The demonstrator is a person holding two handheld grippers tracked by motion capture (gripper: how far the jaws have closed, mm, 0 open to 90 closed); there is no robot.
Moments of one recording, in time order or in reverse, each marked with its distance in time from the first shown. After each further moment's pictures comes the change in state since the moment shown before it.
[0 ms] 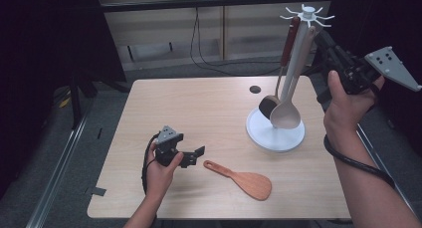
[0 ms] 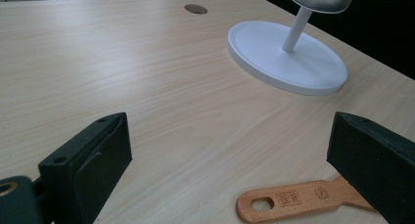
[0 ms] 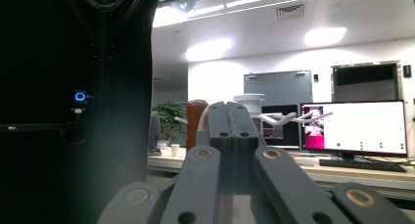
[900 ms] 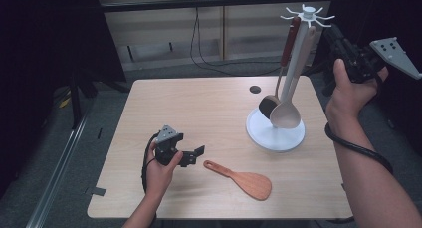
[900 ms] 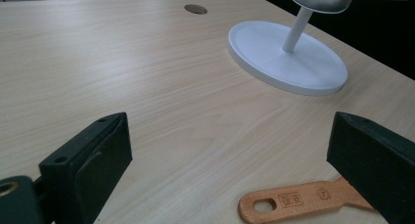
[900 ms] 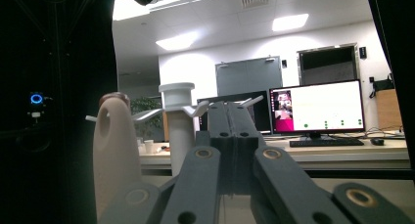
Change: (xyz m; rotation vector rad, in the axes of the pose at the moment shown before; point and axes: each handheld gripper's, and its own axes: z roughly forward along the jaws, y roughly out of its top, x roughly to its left) left arm 0.003 0.001 0.001 -0.004 -0.002 -0.004; right arm -0.030 -0.006 0.016 0.036 -0.129 0.033
